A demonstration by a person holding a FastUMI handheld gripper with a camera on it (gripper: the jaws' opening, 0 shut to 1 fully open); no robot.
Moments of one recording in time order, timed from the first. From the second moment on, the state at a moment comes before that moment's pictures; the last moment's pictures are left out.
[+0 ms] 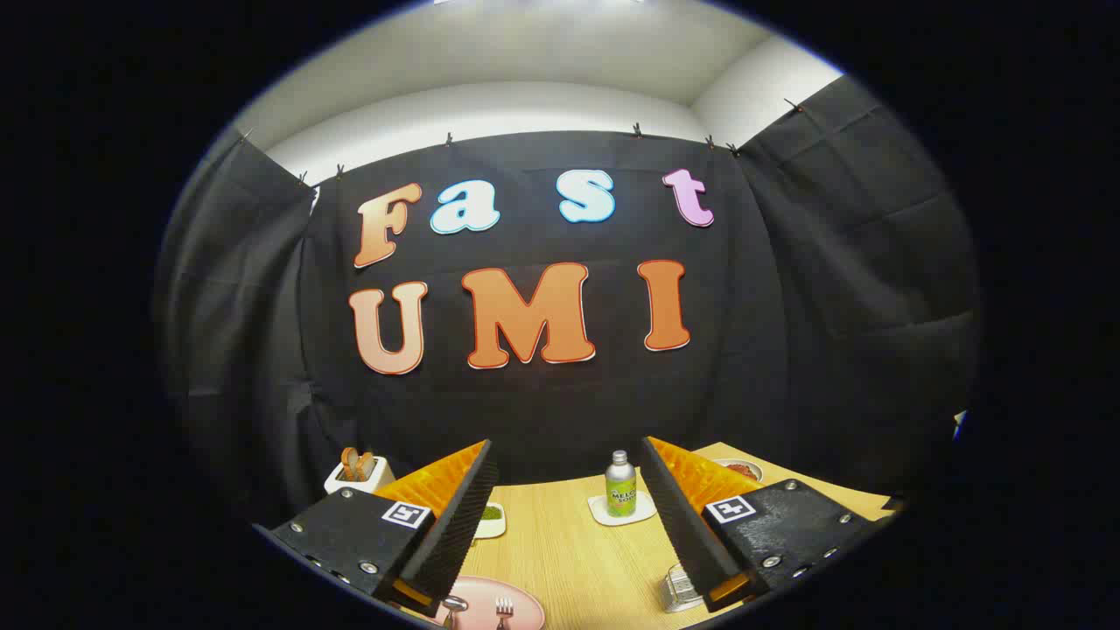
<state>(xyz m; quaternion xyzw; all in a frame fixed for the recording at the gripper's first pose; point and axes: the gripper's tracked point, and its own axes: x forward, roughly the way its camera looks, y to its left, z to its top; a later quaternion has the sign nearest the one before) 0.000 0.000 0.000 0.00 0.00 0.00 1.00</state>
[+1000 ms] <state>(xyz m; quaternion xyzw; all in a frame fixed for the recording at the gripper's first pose) -0.014 0.075 -0.094 0.00 0.13 0.08 0.99</state>
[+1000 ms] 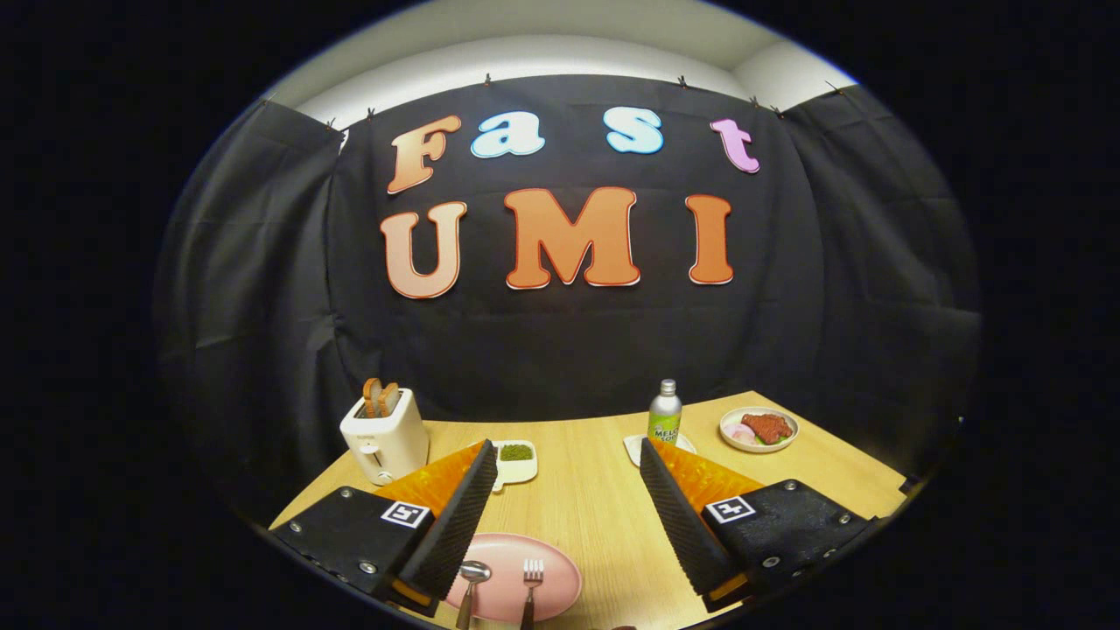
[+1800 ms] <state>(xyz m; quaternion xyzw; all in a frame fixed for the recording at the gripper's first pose) -0.056 0.094 -0.213 -0.07 0.26 0.11 0.96</state>
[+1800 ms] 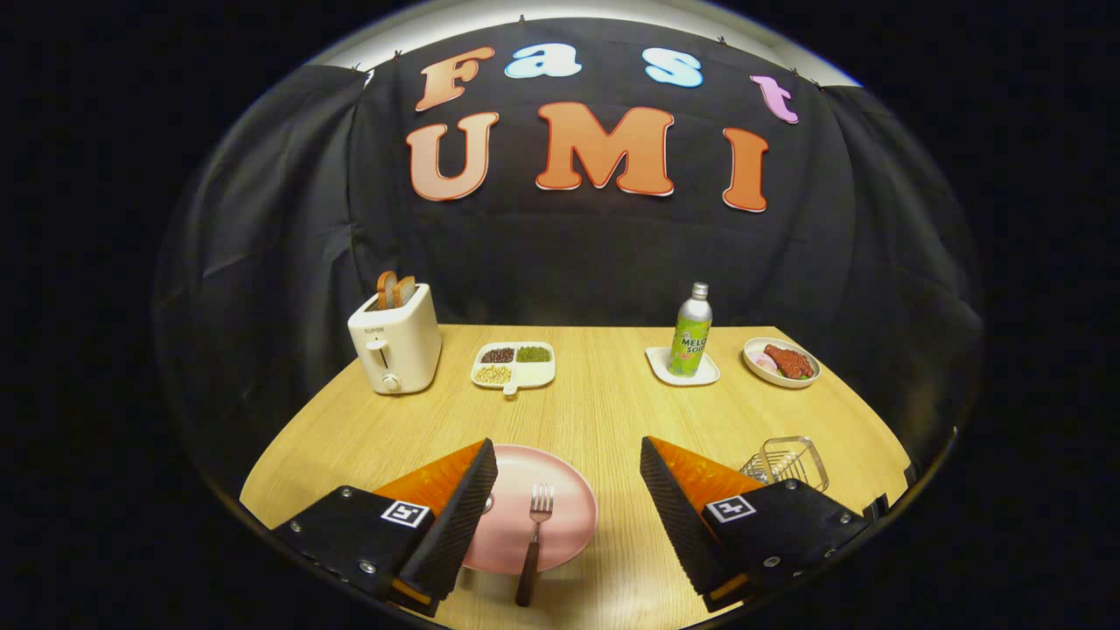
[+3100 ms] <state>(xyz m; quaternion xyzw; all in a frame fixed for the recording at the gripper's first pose) -0.090 0.105 -0.353 -0.11 0.41 0.12 0.90</state>
